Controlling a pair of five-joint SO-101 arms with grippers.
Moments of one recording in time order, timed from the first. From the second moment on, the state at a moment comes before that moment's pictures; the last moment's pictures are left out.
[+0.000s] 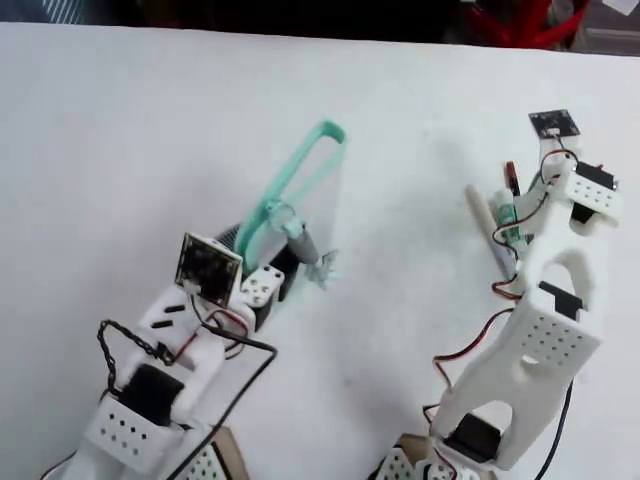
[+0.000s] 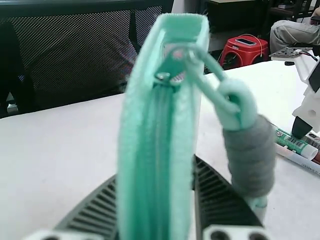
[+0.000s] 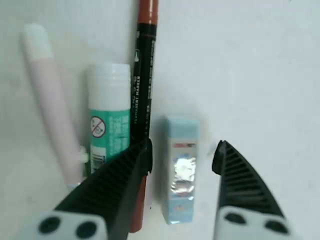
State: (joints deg) left arm 22.8 -83.2 82.4 24.6 0.0; right arm 24.8 36.8 -16.3 60.8 35.6
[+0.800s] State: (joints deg) left arm 22.8 -83.2 82.4 24.6 0.0; right arm 24.4 12.6 -22.1 78.0 31.3
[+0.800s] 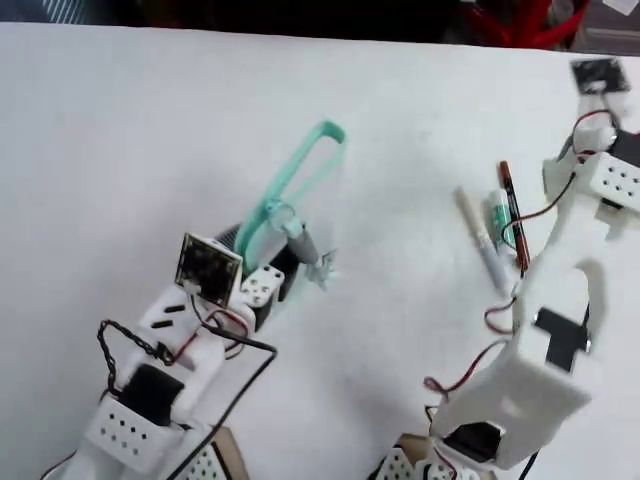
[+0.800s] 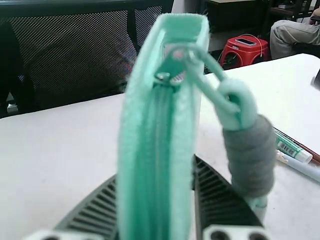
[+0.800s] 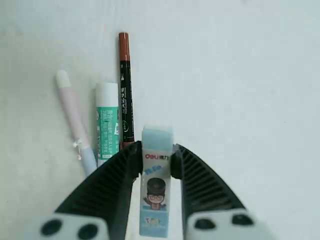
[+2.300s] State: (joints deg) left arm 22.3 -83.3 82.4 24.7 0.5; right arm -30.7 -42.3 13.2 51.3 4.7
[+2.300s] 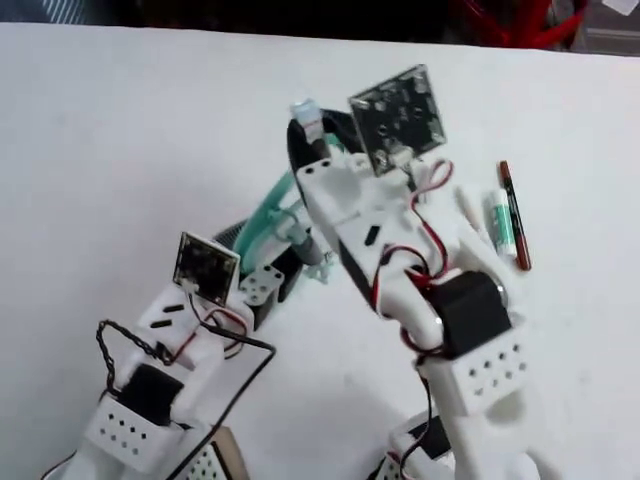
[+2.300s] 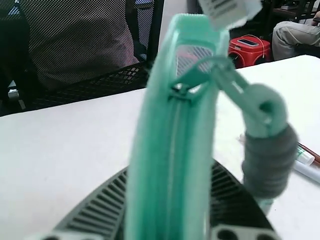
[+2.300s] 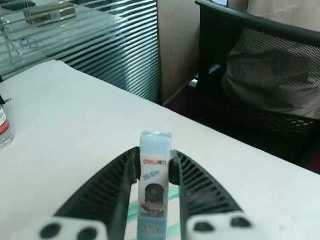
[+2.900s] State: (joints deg) left arm 22.1 -83.3 82.4 24.7 0.5; right arm -30.1 -32.8 13.3 45.8 4.7
